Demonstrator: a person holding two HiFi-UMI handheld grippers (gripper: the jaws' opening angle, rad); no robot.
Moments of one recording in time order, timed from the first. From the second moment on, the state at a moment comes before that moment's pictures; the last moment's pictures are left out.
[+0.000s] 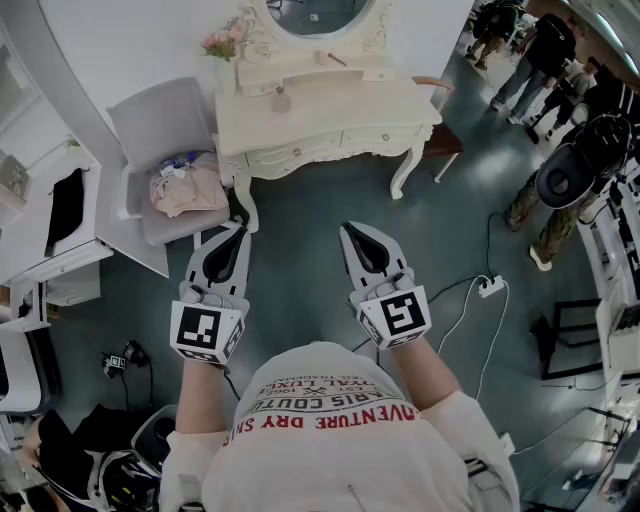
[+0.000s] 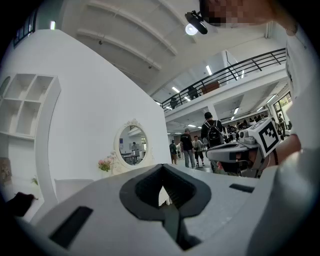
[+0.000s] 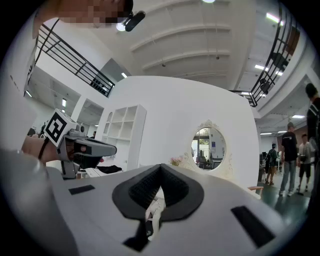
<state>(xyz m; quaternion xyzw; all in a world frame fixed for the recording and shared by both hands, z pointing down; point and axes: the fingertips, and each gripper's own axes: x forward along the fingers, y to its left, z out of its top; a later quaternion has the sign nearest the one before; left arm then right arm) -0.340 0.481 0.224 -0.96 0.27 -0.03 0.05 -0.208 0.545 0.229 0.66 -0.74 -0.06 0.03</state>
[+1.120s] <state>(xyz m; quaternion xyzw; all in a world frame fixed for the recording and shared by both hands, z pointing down) -0.239 0.408 0.274 -0.96 0.26 -0.05 0.01 -0.116 0.467 0.279 0.65 -0.76 -0.01 0.04</state>
